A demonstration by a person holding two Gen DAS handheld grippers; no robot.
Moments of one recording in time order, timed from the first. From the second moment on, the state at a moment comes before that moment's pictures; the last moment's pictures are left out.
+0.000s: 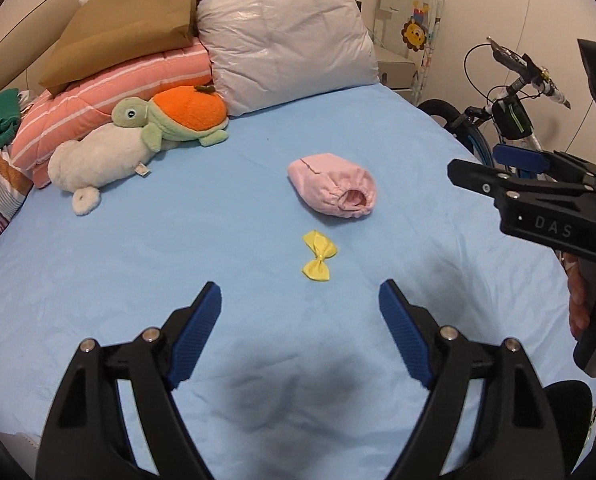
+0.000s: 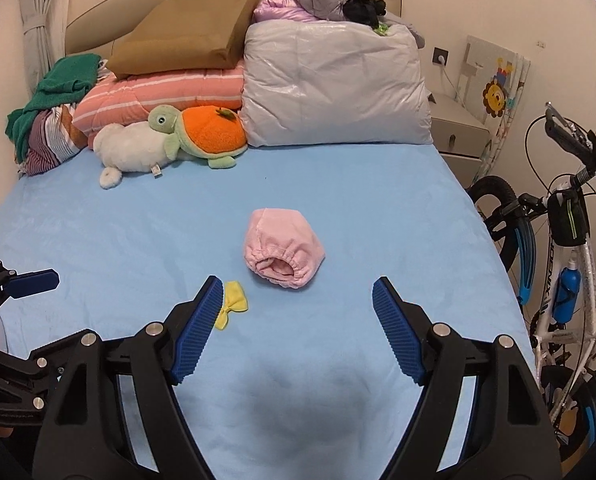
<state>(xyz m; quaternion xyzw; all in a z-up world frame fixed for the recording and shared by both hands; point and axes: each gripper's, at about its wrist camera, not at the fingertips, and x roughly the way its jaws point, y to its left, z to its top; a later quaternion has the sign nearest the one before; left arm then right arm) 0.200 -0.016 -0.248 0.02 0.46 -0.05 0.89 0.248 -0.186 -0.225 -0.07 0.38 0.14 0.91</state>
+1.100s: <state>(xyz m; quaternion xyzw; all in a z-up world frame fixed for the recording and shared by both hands) 0.319 -0.042 -0.401 0.06 0.50 -0.08 0.86 0.371 -0.158 -0.370 -0.10 0.45 0.18 0.87</state>
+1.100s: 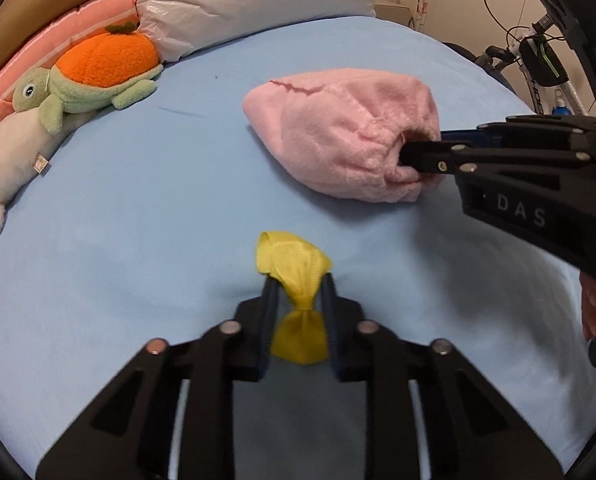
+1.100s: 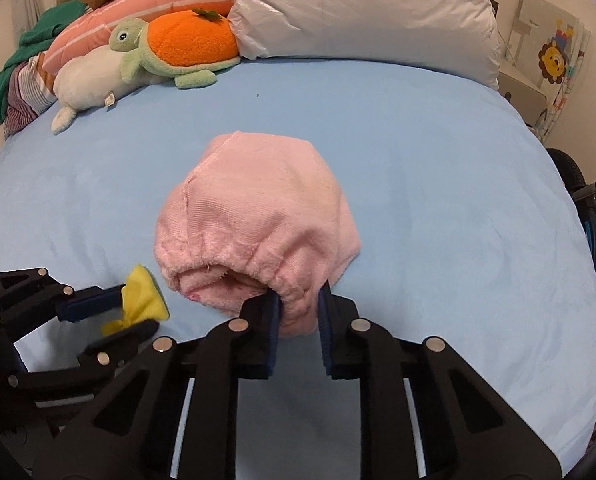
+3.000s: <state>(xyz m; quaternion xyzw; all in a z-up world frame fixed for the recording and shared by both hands) -0.025 0.174 -0.127 -0.03 0.36 0.15 0.92 0.071 -0.001 -0.132 -0.09 0.29 0.39 0.87</state>
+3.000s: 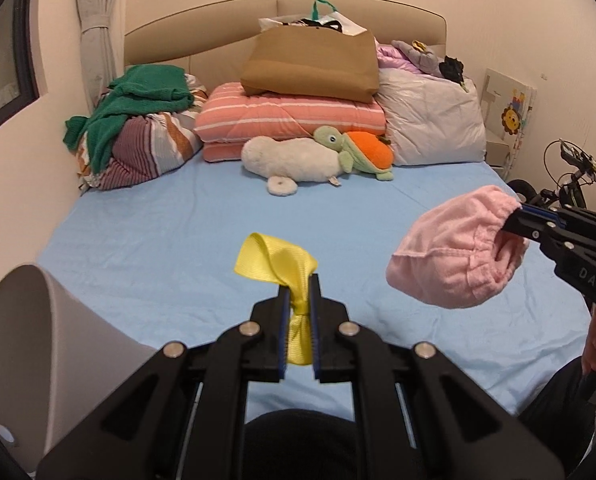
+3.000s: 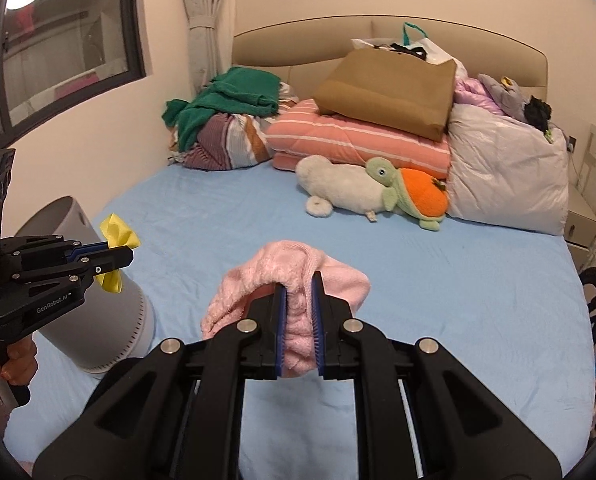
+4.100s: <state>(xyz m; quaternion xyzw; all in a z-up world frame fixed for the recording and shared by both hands) -0.237 0.301 -0.032 -0.07 0.30 0.35 0.88 -0.095 0.240 0.001 -0.14 0.20 0.68 0.70</state>
